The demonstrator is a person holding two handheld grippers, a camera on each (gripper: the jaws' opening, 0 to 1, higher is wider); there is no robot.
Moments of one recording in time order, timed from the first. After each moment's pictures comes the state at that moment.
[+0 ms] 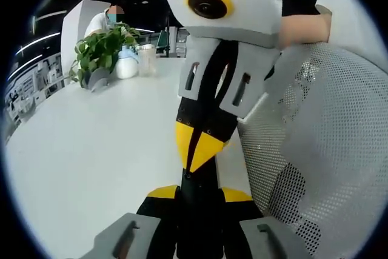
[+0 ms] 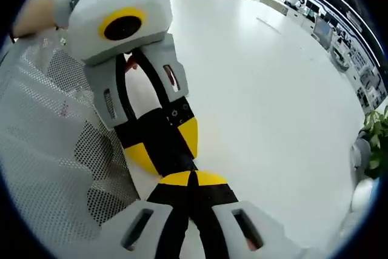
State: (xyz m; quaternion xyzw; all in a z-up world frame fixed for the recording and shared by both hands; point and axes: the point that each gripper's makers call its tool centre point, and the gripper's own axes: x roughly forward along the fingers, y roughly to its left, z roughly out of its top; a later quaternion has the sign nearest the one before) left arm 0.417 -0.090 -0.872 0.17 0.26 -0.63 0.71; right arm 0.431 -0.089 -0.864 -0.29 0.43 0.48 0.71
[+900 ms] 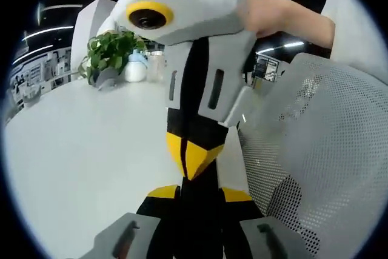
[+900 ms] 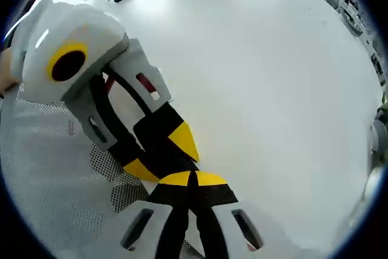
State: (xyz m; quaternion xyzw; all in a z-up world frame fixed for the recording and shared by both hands) left arm 0.417 -0.091 -0.871 0.14 0.24 -0.63 0.72; right arm 0.435 -0.087 -0.874 -0.27 0.58 0.45 0.62
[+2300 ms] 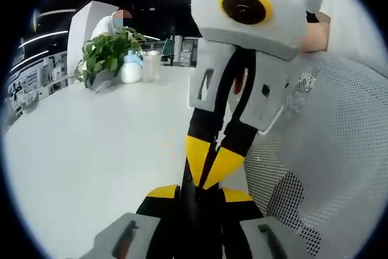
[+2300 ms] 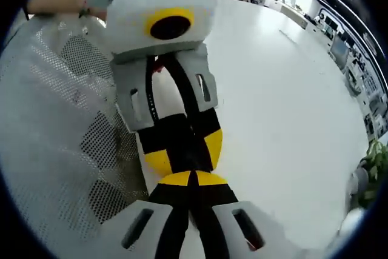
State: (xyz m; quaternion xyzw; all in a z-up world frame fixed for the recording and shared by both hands) left arm 0.416 -0.092 -0.871 0.13 0.24 -0.63 0.72; right arm 0.413 -0.075 -0.866 -0.38 0.38 0.53 0.66
